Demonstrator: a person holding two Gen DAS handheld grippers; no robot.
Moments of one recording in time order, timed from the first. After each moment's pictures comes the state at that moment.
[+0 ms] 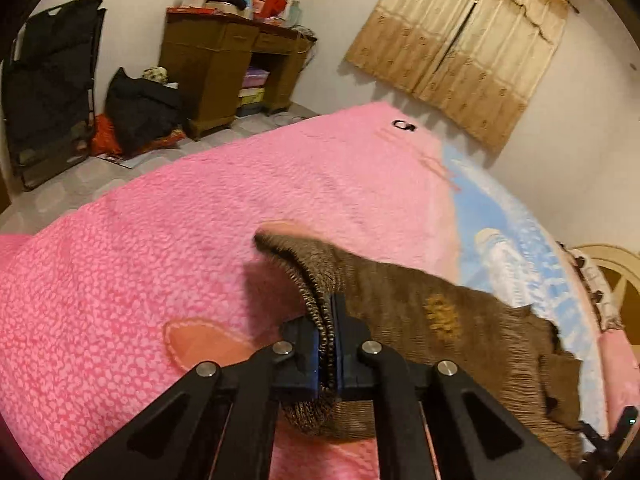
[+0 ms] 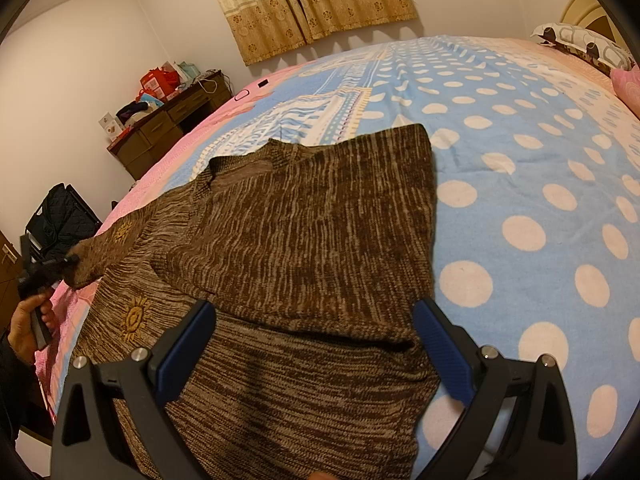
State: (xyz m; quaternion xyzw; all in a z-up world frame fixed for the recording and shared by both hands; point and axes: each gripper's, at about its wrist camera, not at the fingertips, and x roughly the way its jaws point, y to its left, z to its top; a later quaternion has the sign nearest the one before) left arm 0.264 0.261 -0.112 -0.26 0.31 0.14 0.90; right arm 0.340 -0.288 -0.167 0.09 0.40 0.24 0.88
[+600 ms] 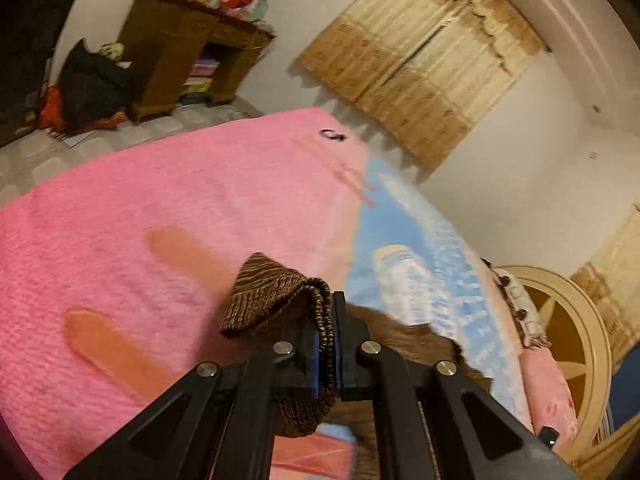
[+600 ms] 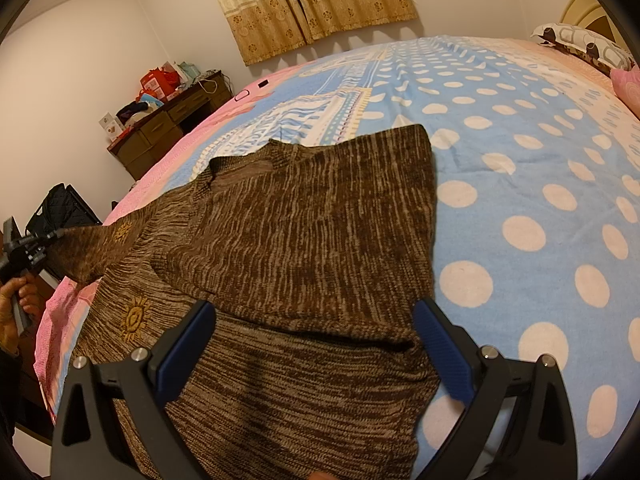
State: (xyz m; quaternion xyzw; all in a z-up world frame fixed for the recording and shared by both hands) left arm 0.281 0.217 -0.063 -0.34 0.27 0.02 0.90; right arm 0.339 -0.289 -0.166 0.09 0.40 0.24 0.88
